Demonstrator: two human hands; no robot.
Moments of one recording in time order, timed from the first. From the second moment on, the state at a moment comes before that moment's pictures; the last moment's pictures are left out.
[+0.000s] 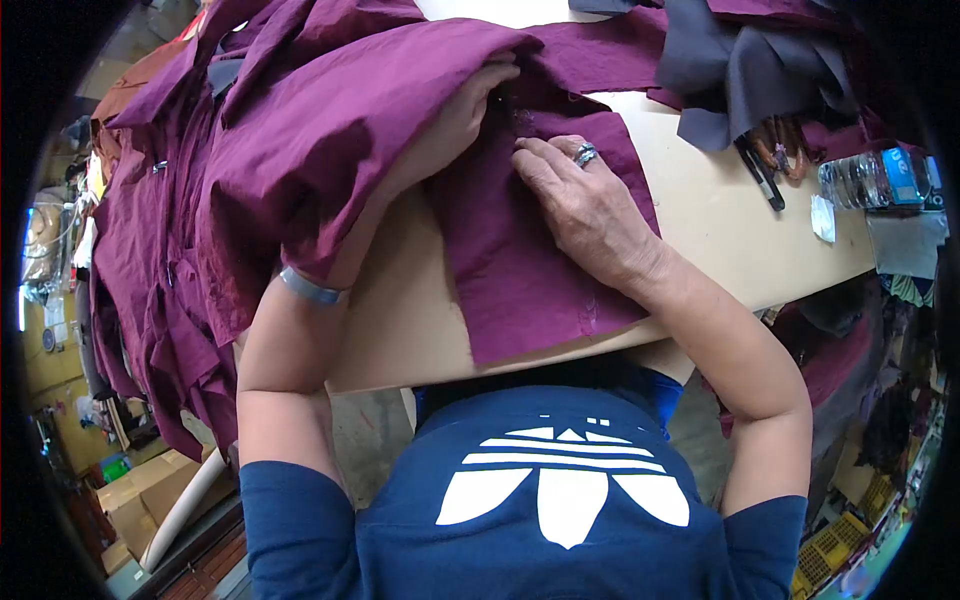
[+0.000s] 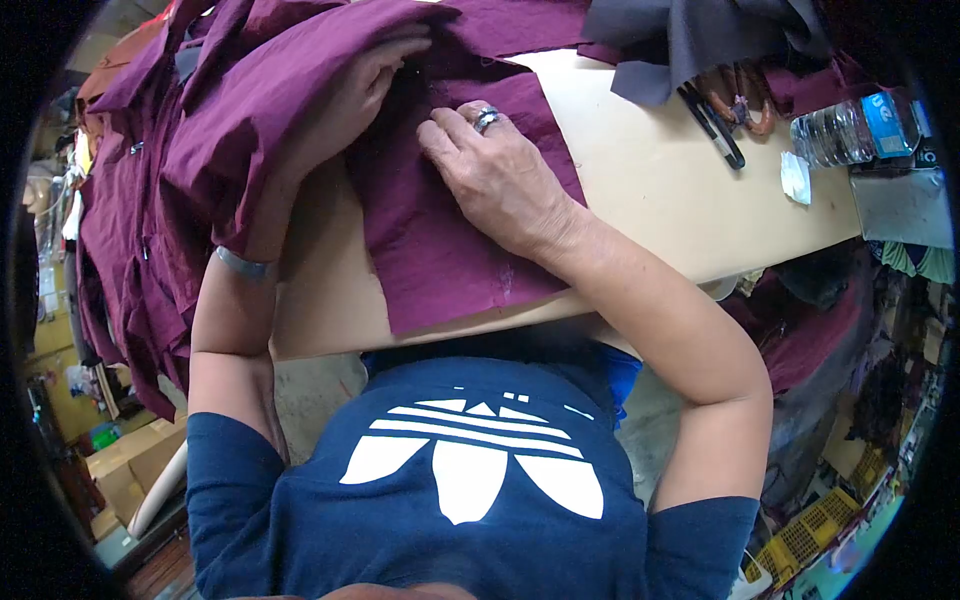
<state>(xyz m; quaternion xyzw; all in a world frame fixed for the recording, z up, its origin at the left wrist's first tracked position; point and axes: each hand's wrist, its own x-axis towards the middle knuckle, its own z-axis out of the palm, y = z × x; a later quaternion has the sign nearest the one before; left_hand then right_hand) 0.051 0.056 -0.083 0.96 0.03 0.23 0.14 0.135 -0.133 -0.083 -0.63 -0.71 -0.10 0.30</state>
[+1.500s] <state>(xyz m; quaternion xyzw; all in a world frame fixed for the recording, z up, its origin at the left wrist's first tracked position) 0.044 0.075 -0.094 0.96 0.07 0.26 0.08 0.108 -0.227 -0.066 -0.60 -0.76 0.01 0.25</state>
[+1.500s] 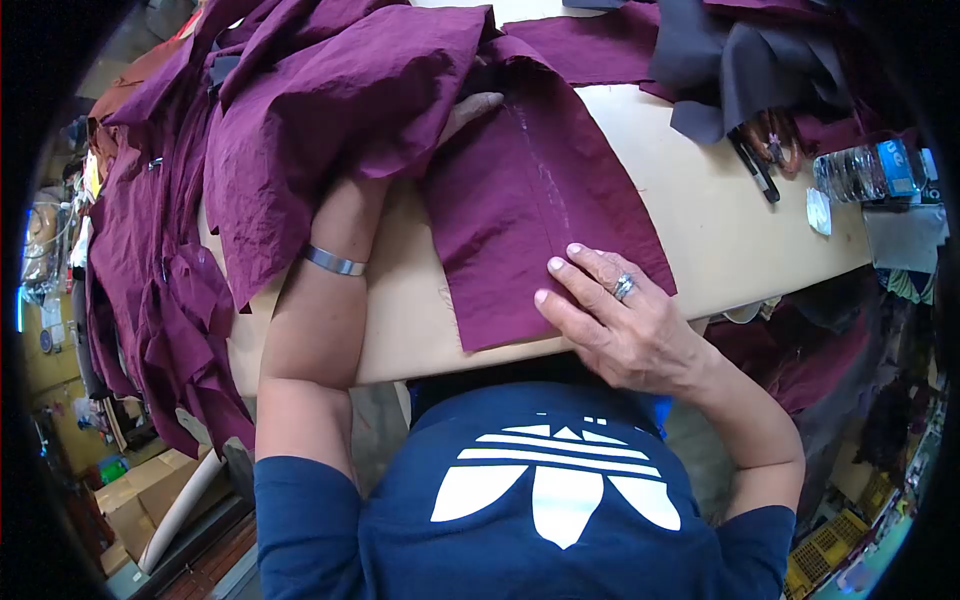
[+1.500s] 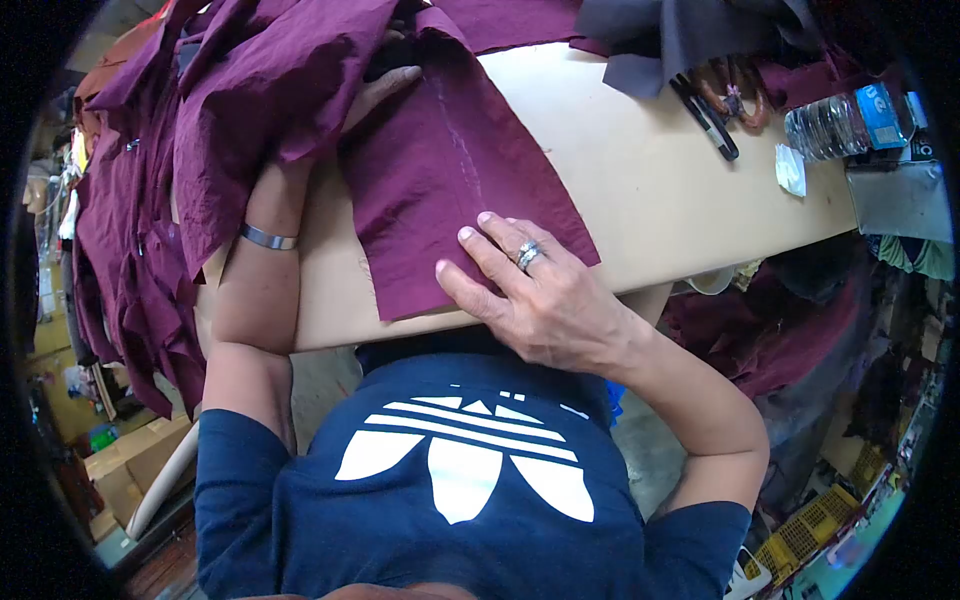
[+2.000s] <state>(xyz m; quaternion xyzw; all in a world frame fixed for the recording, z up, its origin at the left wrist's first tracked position) 0.047 0.085 -0.086 0.94 0.02 0.33 -0.10 0.086 -0.198 -0.080 -0.57 -0.74 -0.10 0.34</state>
